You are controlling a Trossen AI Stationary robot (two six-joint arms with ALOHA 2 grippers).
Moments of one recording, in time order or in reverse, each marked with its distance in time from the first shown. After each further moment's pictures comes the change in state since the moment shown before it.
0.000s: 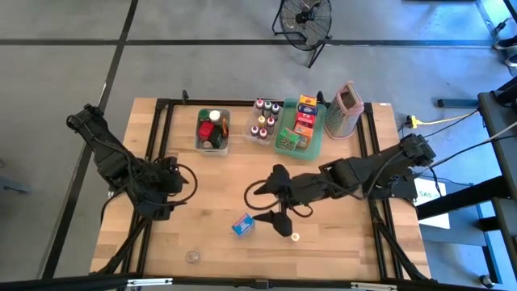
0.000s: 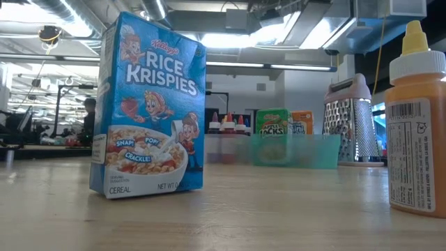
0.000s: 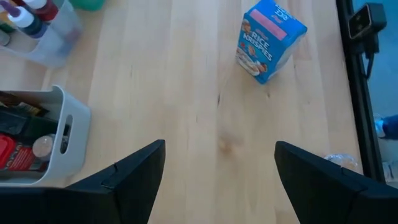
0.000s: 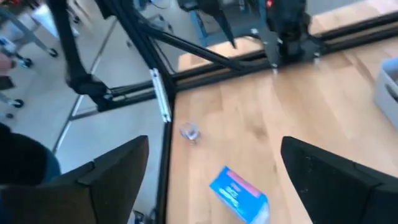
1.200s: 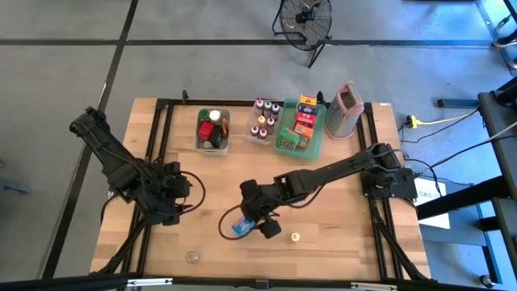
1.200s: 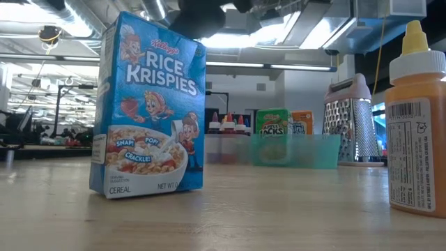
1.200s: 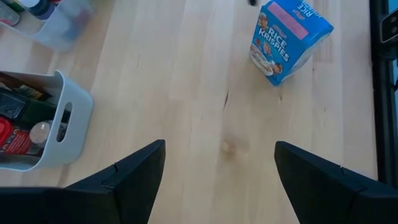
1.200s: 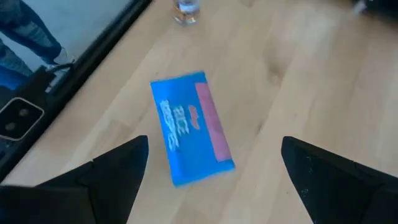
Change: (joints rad) left arm 0.000 0.099 0.000 0.011 -0.036 -0.108; right arm -0.114 0.322 0.000 -0.052 -0.291 -0.693
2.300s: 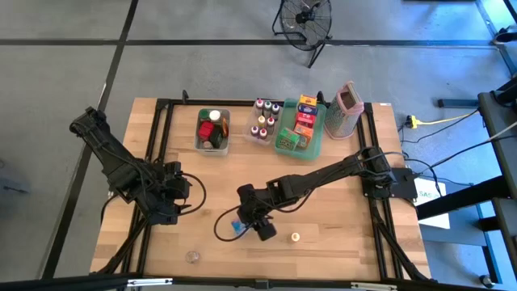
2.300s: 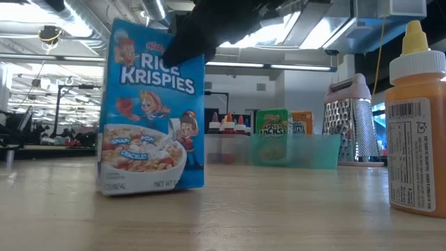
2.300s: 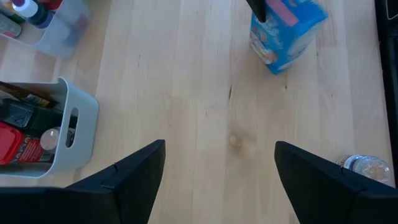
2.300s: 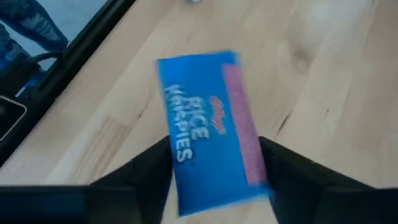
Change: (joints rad) left arm 0.000 0.001 0.000 -0.022 0.010 0.077; right arm -0.007 0.099 0.000 0.059 -0.033 0.023
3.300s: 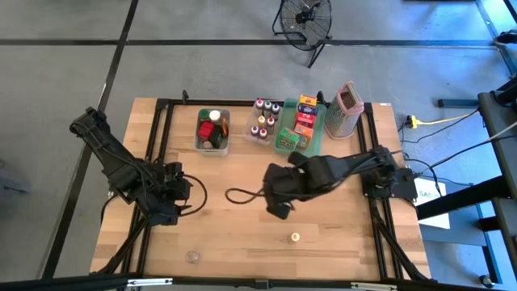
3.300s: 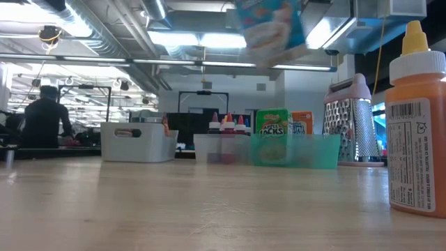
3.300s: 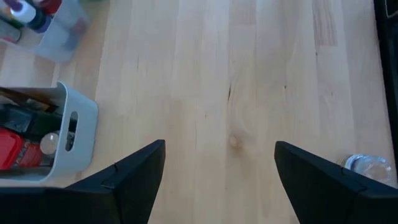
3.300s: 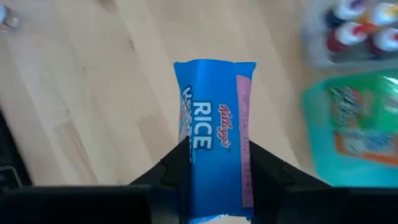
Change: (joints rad) left arm 0.000 0.007 0.000 0.010 -0.001 0.017; right arm 0.060 -0.049 0.640 -1.084 0.454 0.855
